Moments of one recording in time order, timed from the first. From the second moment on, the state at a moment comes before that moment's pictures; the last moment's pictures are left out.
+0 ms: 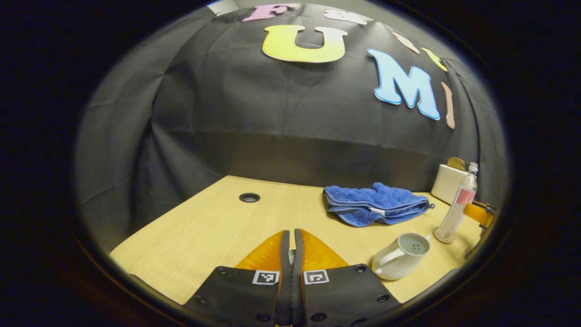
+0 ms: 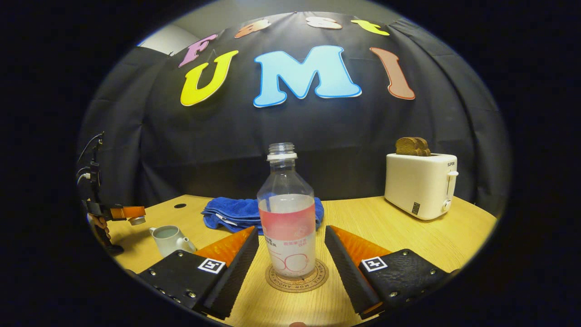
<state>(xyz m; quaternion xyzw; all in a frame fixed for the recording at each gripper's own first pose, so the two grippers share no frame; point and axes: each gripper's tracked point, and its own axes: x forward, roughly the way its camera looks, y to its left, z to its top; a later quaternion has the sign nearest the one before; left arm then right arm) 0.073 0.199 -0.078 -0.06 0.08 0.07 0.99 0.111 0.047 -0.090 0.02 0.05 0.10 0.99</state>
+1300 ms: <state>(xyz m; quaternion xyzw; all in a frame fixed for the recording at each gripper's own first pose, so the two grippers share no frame) 0.091 0.025 -0.050 0.01 0.04 -0.06 1.00 0.079 0.008 -0.073 0.02 0.03 0.05 1.00</state>
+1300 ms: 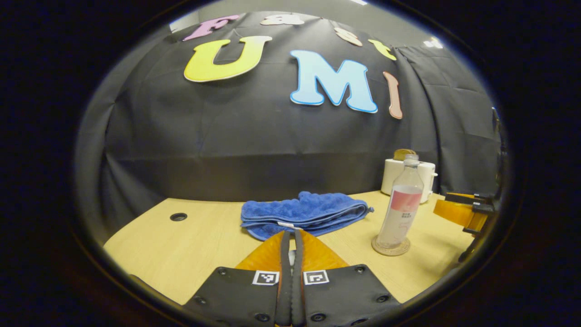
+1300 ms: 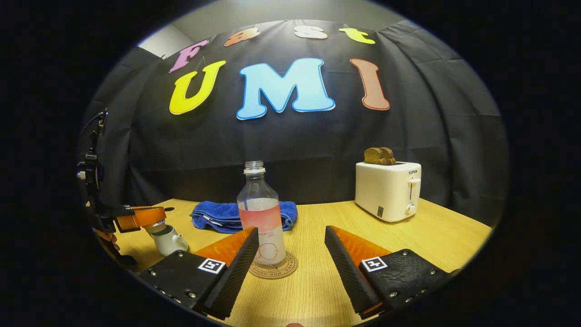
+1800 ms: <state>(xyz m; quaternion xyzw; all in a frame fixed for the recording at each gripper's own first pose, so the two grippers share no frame) 0.105 0.031 -0.058 0.00 0.03 -0.03 1.00 0.079 0.010 -0.074 0.05 0.04 0.06 1.00</state>
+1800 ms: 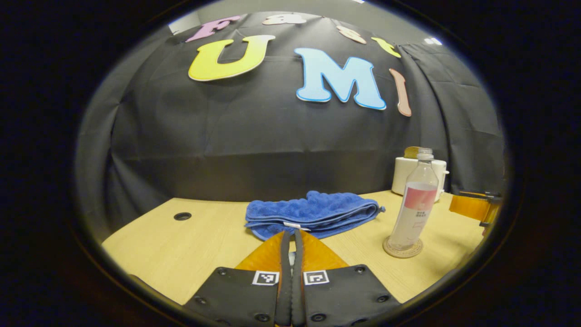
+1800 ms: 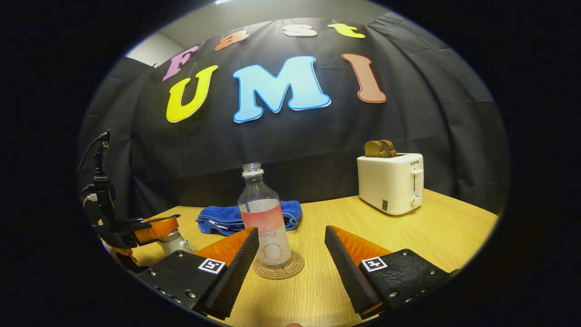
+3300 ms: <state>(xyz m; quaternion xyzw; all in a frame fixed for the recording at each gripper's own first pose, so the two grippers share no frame) -0.086 0.016 -0.077 -0.03 0.03 0.00 1.00 -0.038 0.017 -0.070 0.02 0.01 0.04 1.00</state>
